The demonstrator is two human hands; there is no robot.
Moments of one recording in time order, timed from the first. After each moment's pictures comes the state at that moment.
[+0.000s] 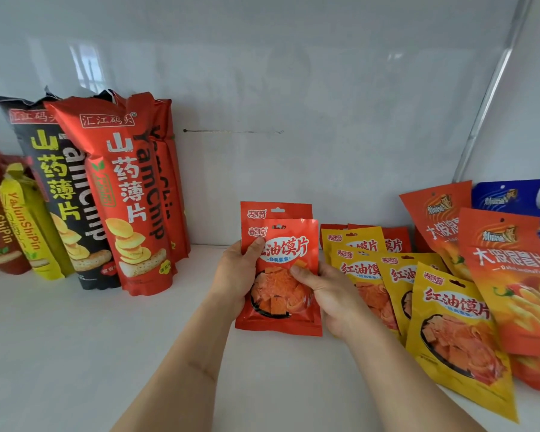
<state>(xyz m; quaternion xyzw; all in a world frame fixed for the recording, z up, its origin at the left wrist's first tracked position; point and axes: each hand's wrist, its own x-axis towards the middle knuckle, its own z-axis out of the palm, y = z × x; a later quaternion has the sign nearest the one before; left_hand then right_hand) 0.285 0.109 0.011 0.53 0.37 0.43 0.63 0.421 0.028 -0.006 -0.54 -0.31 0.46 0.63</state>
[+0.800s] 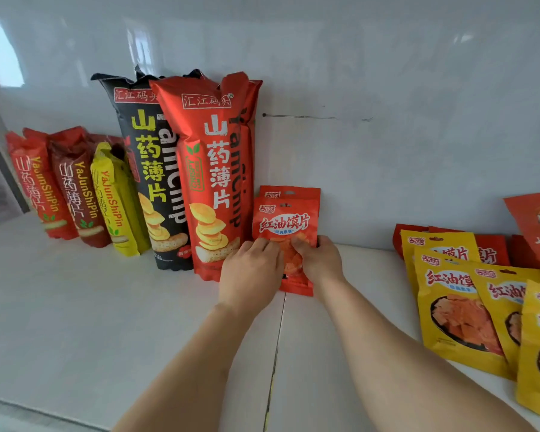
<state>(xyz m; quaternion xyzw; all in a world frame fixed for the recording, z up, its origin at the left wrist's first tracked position) 0.189 0.167 -0.031 0.80 0.40 0.41 -0.19 0.329 0.154 -0.015 -0.66 -0.34 0.31 0.59</state>
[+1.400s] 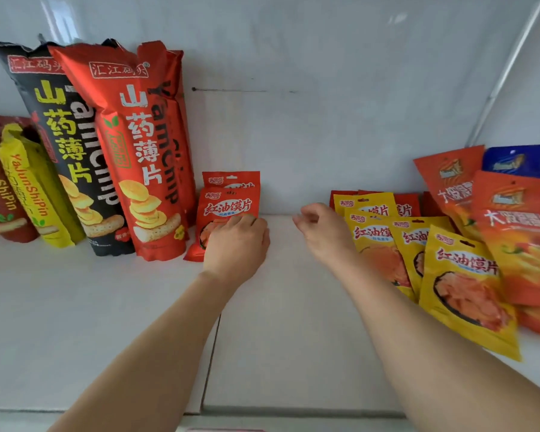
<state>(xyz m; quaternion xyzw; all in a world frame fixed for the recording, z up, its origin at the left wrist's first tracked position) 0.243 0.133 -0.022 0.85 0.34 0.36 -0.18 0.395 0.056 0.017 -0.77 -0.46 0.11 0.43</state>
